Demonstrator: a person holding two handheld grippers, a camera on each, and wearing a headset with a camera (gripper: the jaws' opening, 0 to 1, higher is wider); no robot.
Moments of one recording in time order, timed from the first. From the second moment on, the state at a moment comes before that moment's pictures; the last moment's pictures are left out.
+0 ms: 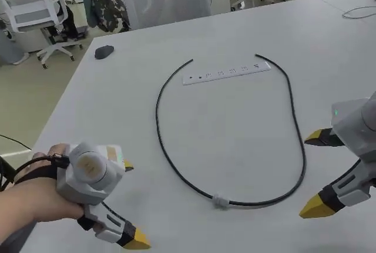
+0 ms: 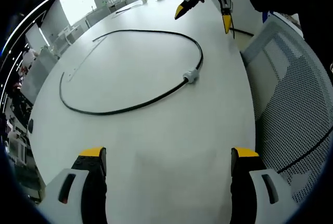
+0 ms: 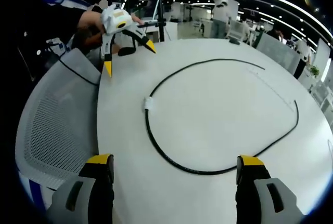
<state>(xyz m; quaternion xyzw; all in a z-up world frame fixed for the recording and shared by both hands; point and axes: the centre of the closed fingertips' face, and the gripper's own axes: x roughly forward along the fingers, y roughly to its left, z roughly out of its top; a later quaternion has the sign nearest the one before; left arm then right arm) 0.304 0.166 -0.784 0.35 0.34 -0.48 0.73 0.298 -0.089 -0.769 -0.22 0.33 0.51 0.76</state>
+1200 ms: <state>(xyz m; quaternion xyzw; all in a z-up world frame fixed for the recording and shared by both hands) 0.284 0.116 -0.794 0.22 0.35 -0.49 0.77 0.285 0.018 -0.803 -0.16 0.34 0.54 0.75</state>
